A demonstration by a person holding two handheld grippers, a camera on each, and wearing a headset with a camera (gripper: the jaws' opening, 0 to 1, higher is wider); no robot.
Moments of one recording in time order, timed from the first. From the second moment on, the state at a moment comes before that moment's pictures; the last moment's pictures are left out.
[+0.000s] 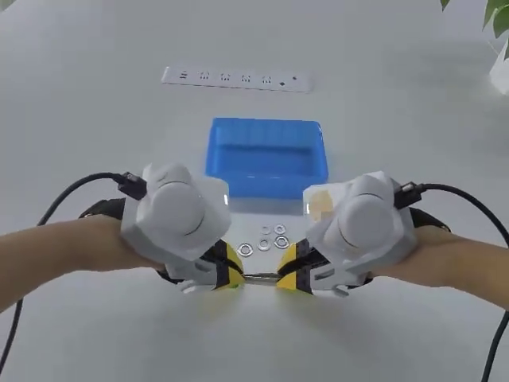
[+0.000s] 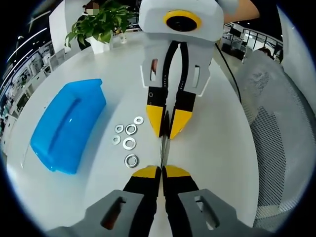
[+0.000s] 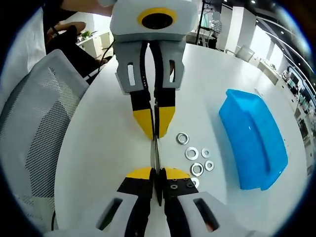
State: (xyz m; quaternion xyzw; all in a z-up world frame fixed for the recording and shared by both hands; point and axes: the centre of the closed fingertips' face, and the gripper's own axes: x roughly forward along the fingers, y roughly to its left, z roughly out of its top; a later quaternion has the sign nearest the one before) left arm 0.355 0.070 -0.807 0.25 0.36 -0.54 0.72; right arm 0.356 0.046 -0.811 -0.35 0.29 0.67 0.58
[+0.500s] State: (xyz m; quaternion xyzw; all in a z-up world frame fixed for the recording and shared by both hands) left arm 0.343 0.068 -0.781 0.31 0.32 -0.55 0.71; right arm 0.349 0.046 -0.801 -0.37 0.24 0.67 0.59
